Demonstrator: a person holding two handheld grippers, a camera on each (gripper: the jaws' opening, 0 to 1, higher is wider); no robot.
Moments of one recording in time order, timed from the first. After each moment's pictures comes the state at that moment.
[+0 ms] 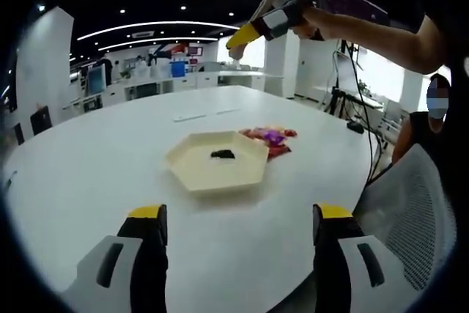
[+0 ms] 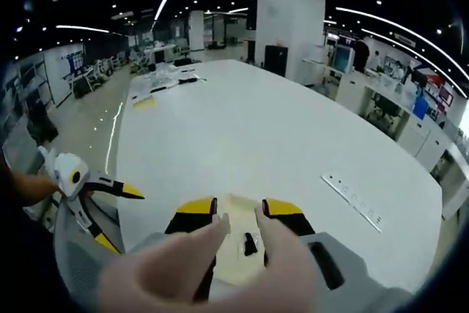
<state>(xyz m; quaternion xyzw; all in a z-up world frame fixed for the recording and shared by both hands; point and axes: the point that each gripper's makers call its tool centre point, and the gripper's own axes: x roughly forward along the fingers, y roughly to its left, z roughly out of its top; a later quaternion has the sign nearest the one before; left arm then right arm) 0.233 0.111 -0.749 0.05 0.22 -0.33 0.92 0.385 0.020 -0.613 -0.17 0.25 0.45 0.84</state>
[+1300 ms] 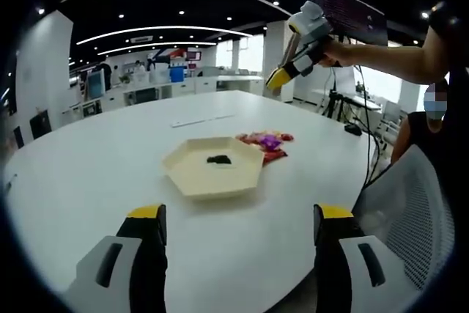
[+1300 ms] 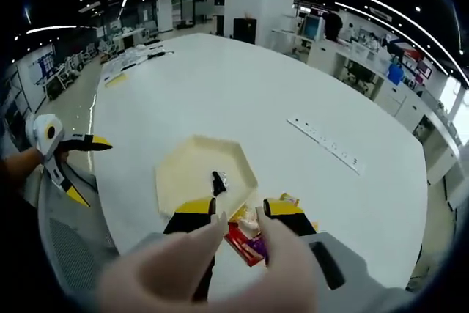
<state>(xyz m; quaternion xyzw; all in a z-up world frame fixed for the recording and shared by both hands) 0.227 0.105 -0.747 0.05 0.21 -0.34 0.91 0.367 -0.087 -0.676 -0.18 0.33 0.35 0.86</state>
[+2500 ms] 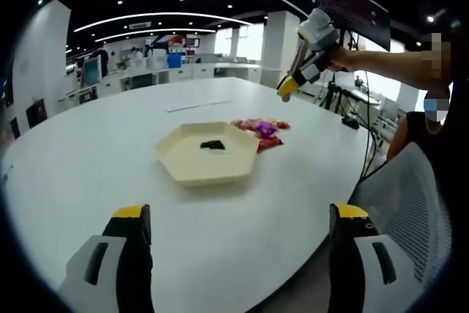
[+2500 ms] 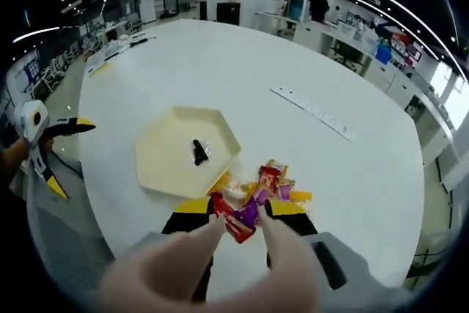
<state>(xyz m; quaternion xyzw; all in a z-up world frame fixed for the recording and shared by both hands) 0.221 0.101 -0.759 0.04 0.25 -0.34 0.91 0.360 -0.123 -0.717 -0.19 0.37 0.31 0.85</state>
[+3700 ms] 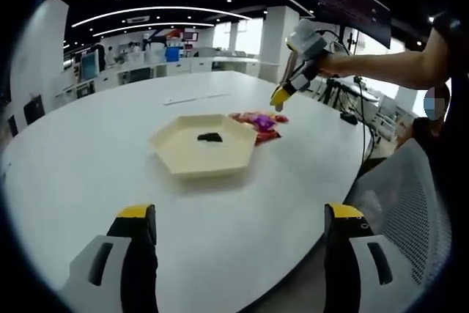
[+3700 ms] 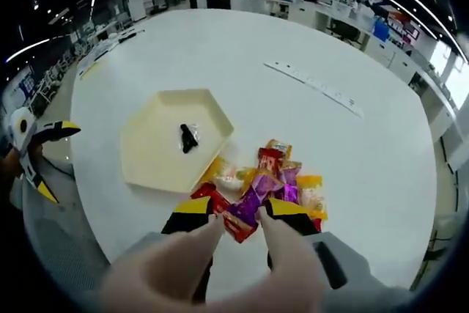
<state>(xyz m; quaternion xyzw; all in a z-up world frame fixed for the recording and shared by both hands) 0.216 0.099 -0.767 0.05 0.27 -0.35 0.90 0.371 -0.129 -0.761 -0.16 0.42 0.29 0.84</state>
